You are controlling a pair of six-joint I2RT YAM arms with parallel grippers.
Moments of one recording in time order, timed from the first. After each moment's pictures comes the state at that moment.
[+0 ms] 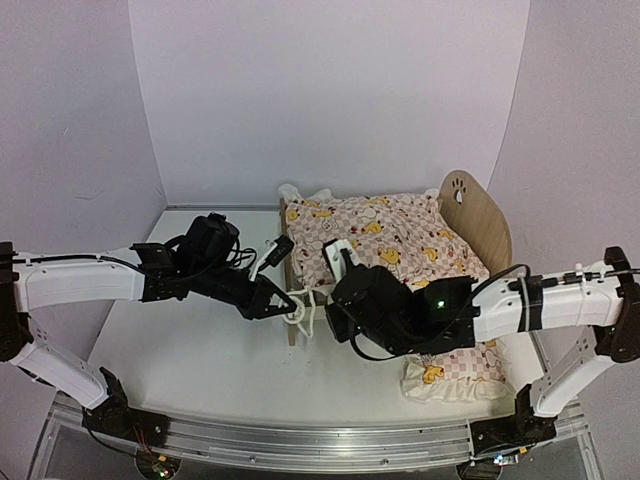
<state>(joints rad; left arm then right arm) -0.88 1.36 0.92 -0.19 0.47 -0.26 1.32 1.57 1.10 -0.27 0.68 0.42</state>
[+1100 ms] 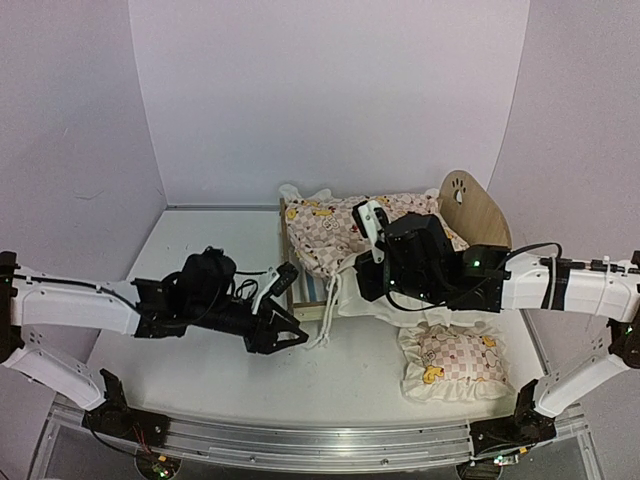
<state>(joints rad) -1.00 1.33 0.77 0.04 0.43 -0.24 1.07 1.40 1.05 -0.20 0.40 0.25</state>
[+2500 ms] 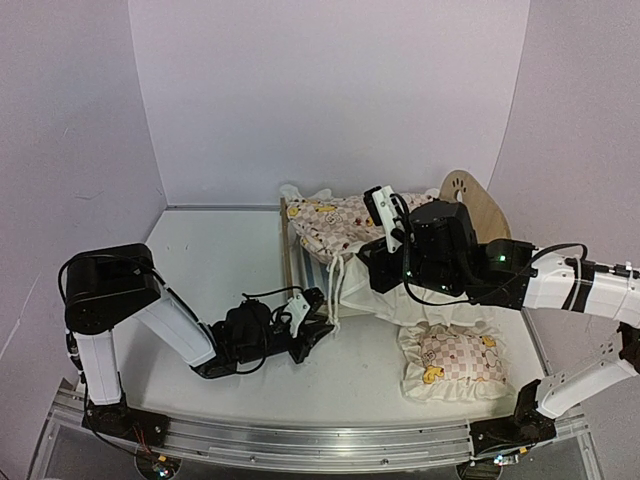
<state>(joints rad) -1.10 1.92 0.64 1.07 -0.04 0.00 1.06 1.30 1.05 -0.20 0.32 0.22</state>
